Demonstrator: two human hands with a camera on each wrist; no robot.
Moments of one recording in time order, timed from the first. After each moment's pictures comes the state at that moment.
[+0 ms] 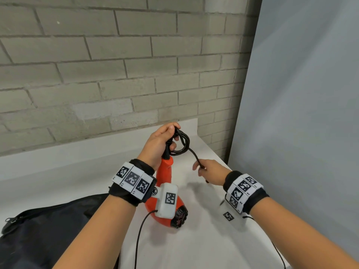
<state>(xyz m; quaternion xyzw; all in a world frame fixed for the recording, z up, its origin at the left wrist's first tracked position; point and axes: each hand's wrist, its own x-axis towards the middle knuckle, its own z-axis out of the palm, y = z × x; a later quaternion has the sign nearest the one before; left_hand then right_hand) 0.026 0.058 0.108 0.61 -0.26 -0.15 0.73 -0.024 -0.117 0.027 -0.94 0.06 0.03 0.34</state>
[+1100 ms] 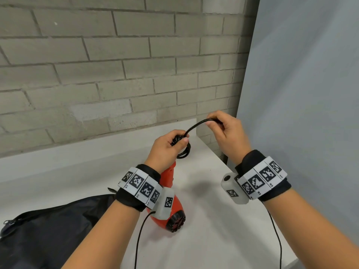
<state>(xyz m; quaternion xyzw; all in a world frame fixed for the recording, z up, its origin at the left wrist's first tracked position) 0.022 0.048 0.097 0.75 -0.33 0.02 0.57 -0.047 -0.119 0.121 -0.85 -0.06 -0.41 0.32</state>
